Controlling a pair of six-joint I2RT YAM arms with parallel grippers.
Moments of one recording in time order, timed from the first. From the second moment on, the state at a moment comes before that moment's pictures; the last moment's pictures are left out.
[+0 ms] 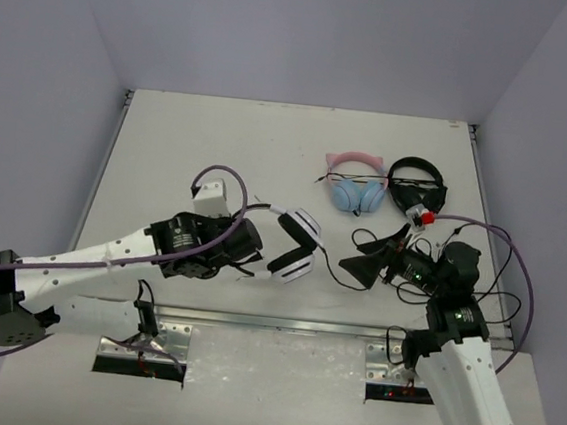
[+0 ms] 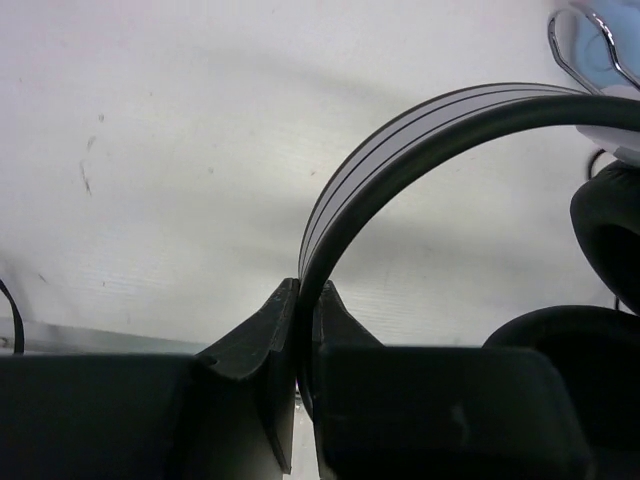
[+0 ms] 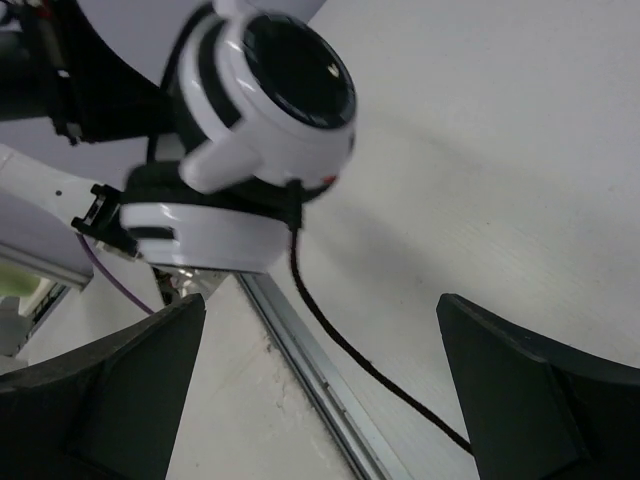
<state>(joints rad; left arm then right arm) -1.07 1.12 1.02 -1.10 -0.72 -1.26 0.13 0.45 0.38 -0.13 -0.84 0.45</state>
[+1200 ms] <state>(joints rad) -1.07 1.12 1.89 -1.23 -1.13 -0.85 0.58 0.80 0.32 0.44 -0.55 0.24</state>
